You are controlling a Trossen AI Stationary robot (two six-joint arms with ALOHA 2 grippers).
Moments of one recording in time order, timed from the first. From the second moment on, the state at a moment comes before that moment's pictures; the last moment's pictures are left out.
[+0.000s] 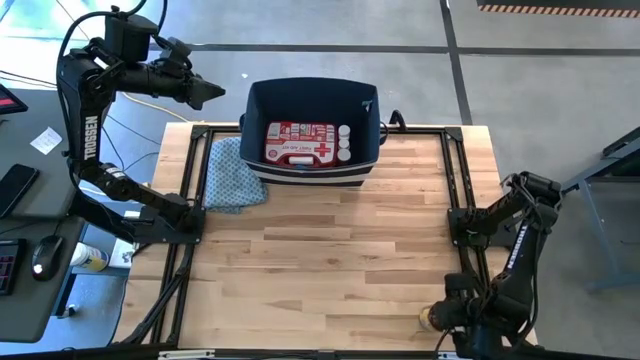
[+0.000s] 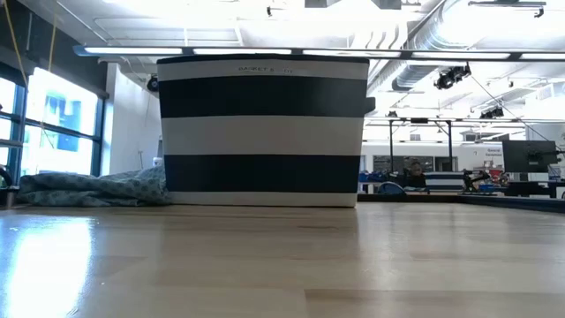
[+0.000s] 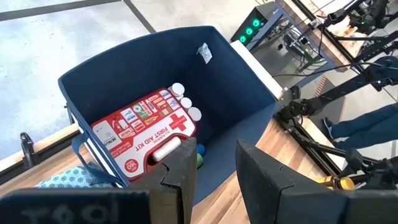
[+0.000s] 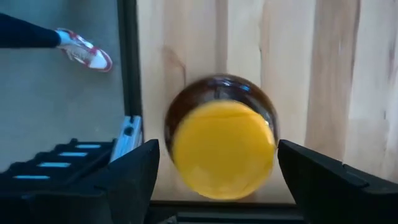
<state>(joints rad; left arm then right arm) 0.93 1.38 2.32 -1.57 0.39 -0.24 1.16 1.57 1.26 -1.08 0.14 1.18</state>
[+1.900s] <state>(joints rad) 0.93 1.42 2.32 -1.20 0.33 -0.08 0.06 1.38 1.74 -0.84 0.37 0.23</state>
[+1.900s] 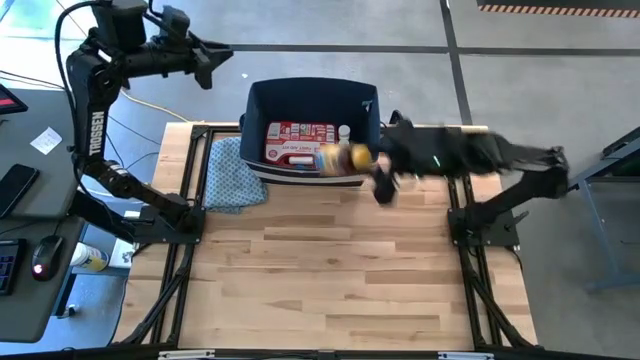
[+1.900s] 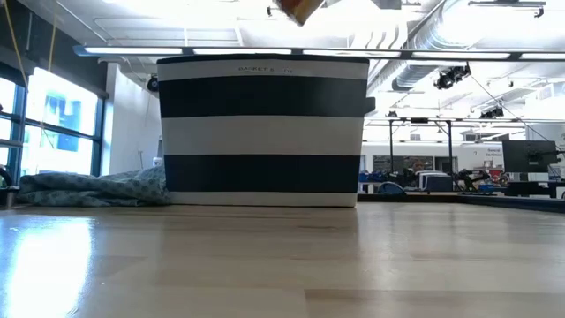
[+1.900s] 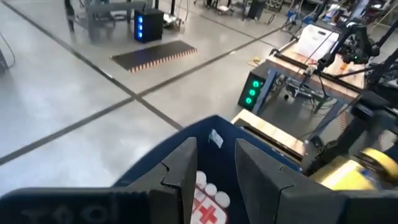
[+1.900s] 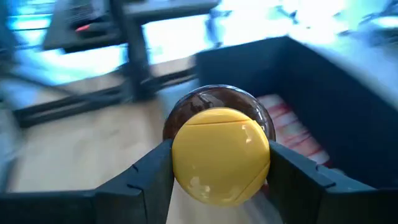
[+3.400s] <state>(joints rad) 0.93 1.52 2.32 -1.23 0.39 0.02 -0.44 2.06 2.31 -1.57 -0.04 0.11</state>
